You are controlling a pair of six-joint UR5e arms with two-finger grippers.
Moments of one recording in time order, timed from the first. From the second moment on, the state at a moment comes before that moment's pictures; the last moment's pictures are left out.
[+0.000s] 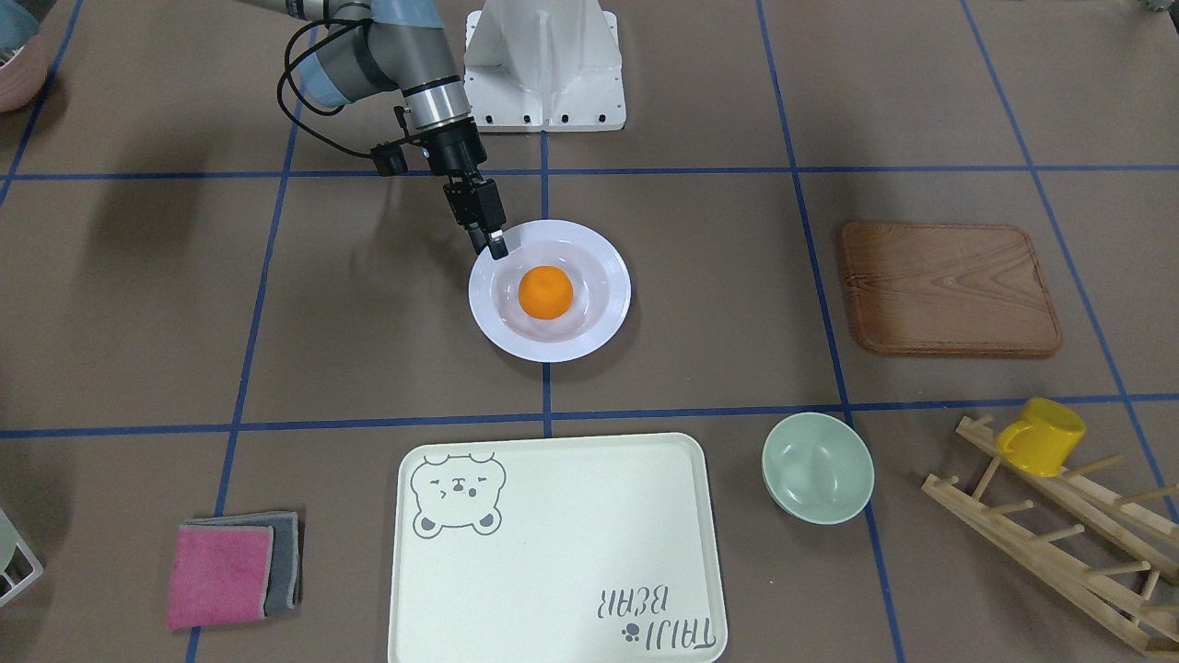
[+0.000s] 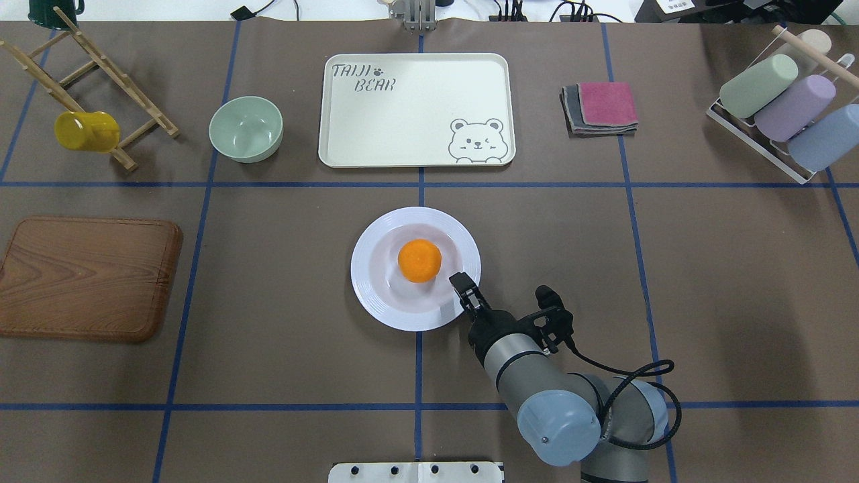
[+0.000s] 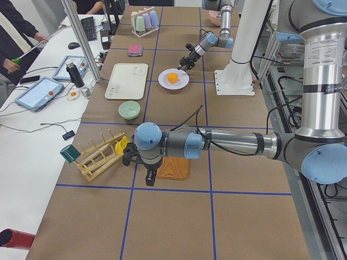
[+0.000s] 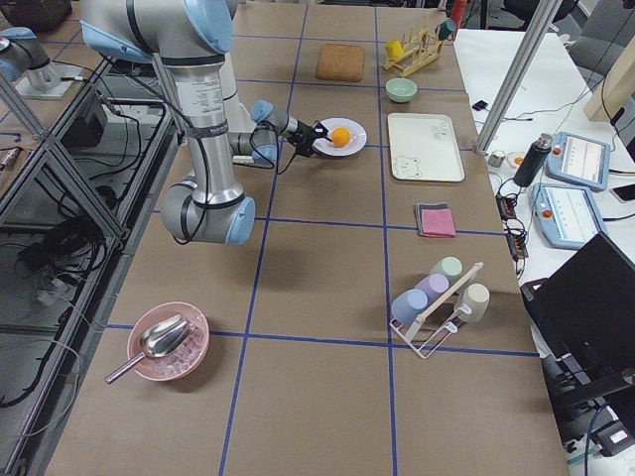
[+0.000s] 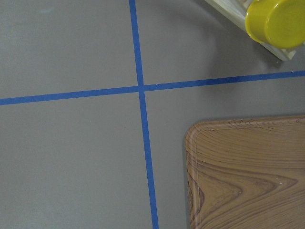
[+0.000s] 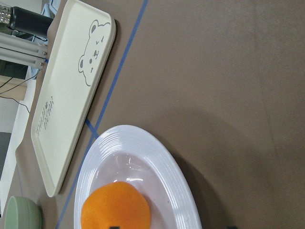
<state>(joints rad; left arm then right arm) -1.57 -1.51 -1.71 -1.58 -2.43 0.05 0.14 -1.18 1.69 -0.90 0.95 2.37</state>
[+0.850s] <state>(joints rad) -1.56 -1.51 -1.71 -1.58 -2.43 0.05 0.18 -1.14 1.66 -0.89 0.95 2.42</state>
